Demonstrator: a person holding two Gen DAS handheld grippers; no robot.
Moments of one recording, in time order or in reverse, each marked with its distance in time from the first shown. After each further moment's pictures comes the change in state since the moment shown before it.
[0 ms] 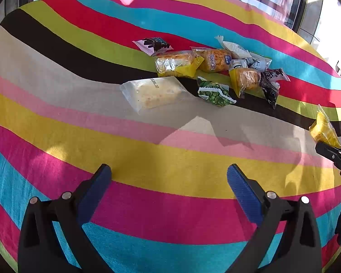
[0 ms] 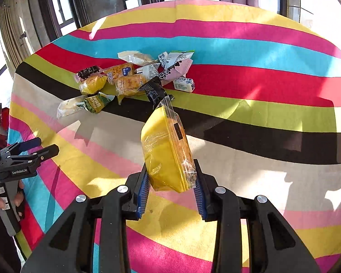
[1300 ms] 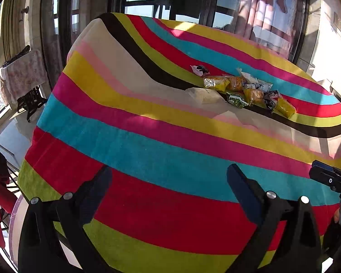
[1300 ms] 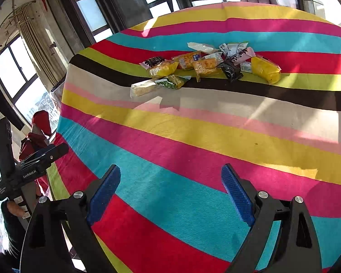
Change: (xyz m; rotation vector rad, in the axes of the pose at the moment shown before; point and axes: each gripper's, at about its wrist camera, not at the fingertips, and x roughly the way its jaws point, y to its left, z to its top) left arm -0.108 0.062 -0.078 -0.093 -0.174 0.047; right arm -0.032 0.073 -0.047 0.071 -0.006 0.200
